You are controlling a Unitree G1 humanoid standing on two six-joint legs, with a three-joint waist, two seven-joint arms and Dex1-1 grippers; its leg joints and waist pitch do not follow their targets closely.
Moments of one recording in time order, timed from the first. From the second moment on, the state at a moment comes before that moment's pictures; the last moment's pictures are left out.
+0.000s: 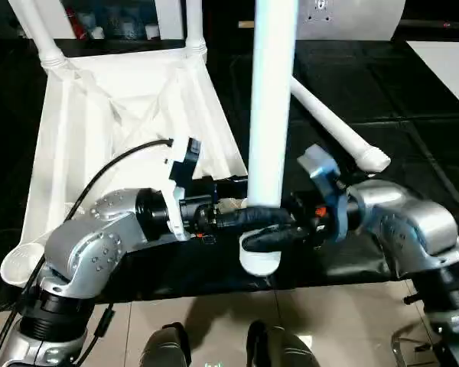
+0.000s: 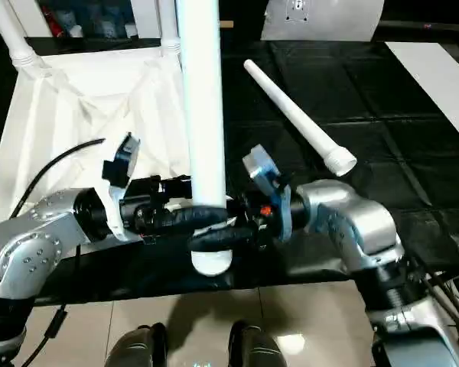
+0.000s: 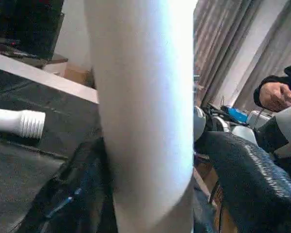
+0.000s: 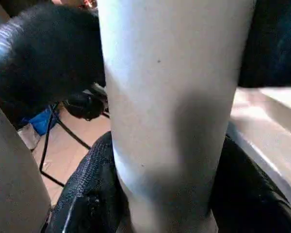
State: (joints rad) left arm -0.40 0.39 -0.13 -0.26 -0.79 0.65 -1.00; right arm -0.51 -0.48 0.25 0.01 0.61 0.65 1.37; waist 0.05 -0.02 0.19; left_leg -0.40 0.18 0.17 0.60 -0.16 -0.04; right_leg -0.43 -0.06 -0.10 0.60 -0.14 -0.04
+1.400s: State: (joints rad) left arm -0.28 0.28 -0.23 -0.32 -0.19 0.32 -0.43; right arm -0.44 -0.23 0.20 0.09 0.35 0.28 0.87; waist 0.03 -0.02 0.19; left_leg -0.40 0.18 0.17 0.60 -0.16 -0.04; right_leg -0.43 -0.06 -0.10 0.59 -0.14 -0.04
